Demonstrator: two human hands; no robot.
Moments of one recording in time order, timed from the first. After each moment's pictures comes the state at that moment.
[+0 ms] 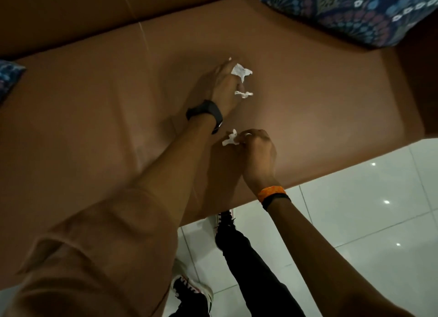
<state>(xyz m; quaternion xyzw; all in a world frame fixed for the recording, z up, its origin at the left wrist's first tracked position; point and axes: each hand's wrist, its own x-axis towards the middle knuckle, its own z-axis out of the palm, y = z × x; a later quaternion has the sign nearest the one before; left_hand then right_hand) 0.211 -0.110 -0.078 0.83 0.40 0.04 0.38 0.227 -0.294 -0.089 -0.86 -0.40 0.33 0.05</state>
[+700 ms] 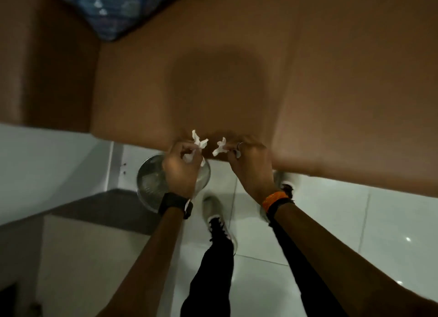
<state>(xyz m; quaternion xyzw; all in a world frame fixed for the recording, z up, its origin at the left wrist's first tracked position) -0.239 -0.325 -0.080 0.45 0.78 0.28 0.34 -0.075 -0.313 -0.073 -0.67 -0.63 0.34 0.19</state>
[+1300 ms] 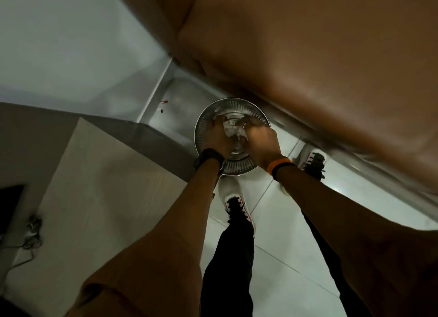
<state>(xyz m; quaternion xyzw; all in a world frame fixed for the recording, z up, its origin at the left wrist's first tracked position) -0.378 -0.391 -0.218 0.37 0.81 0.12 0.43 -0.254 -0.353 -0.216 -0.48 -0.82 0.29 -0.11</state>
